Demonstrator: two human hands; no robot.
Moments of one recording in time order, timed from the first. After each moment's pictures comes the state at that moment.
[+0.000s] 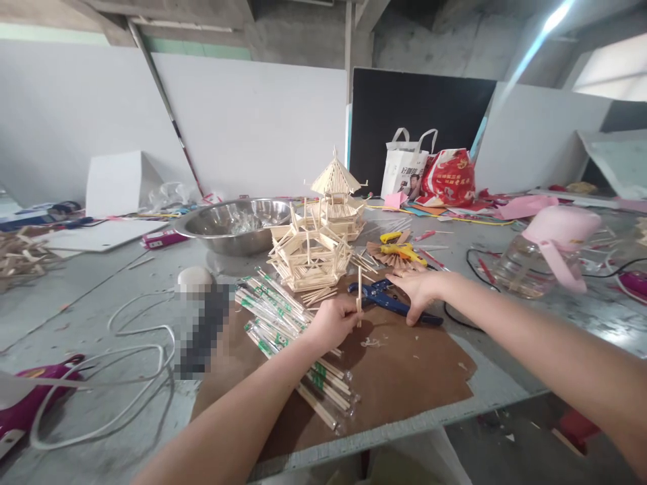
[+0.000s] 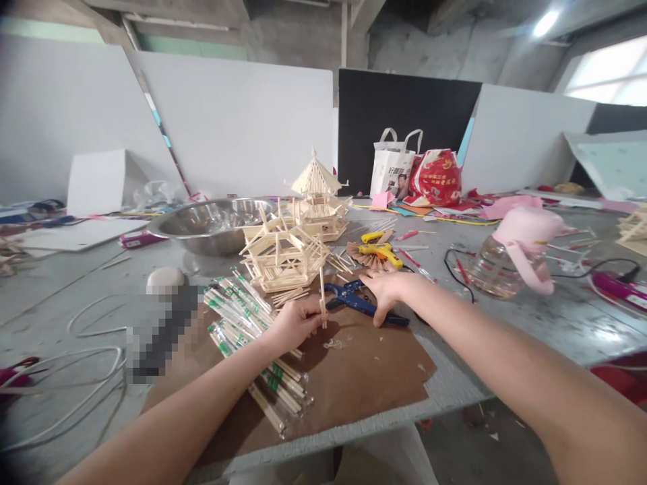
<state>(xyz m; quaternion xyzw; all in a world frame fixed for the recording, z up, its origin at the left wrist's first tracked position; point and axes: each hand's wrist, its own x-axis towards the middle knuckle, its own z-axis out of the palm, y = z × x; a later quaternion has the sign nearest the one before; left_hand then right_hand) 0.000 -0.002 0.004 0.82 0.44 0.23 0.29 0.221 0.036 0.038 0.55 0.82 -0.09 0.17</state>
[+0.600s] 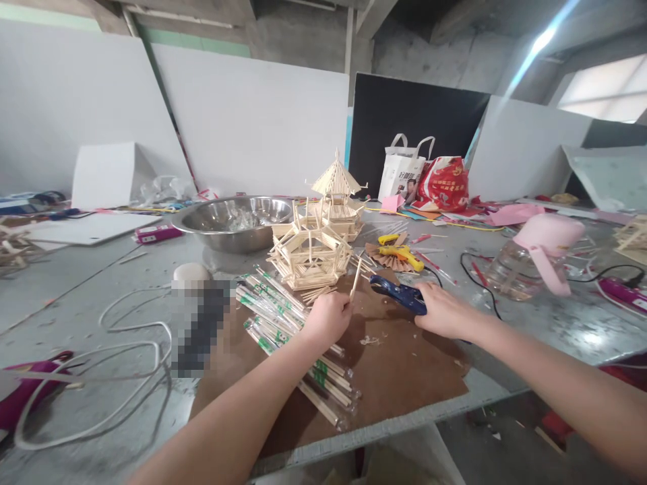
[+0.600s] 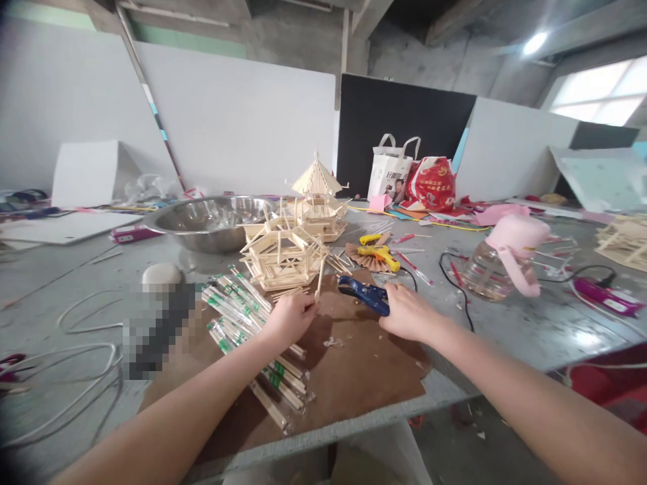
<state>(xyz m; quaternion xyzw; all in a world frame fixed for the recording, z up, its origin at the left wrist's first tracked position) 0.000 -0.003 0.014 0.83 0.51 0.19 0.08 0.228 -0.032 0.025 0.67 0.74 0.01 0.02</state>
